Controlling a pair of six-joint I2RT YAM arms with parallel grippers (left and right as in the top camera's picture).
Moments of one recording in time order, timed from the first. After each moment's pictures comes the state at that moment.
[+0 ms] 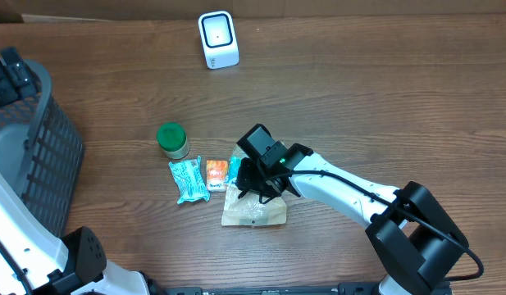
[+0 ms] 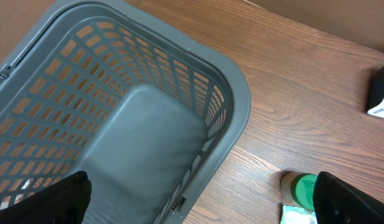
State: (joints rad) left arm 0.46 1.76 2.52 -1.65 -0.06 0.00; right arm 0.77 1.81 1.12 -0.51 -0.21 0.99
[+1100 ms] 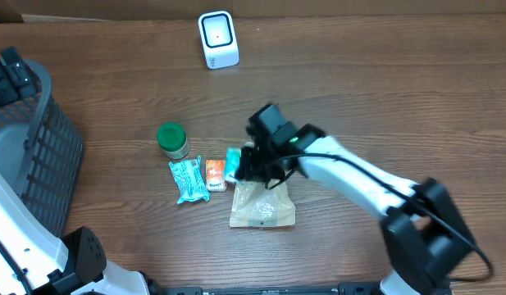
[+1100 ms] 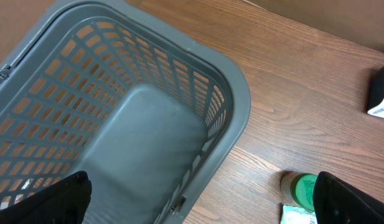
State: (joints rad) left arm 0.46 1.76 2.52 -1.65 -0.06 0.00; right arm 0.66 1.79 1.22 -0.60 -0.50 0.68
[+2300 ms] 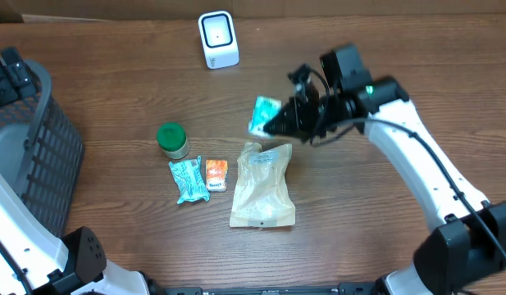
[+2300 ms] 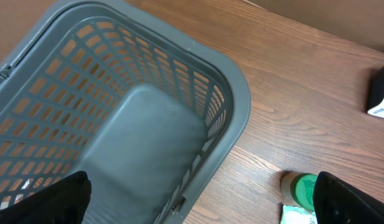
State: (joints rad) left arm 0.46 1.76 2.52 -1.65 -0.06 0.00; right arm 0.36 1.71 1.54 -0.97 -0.74 0.37
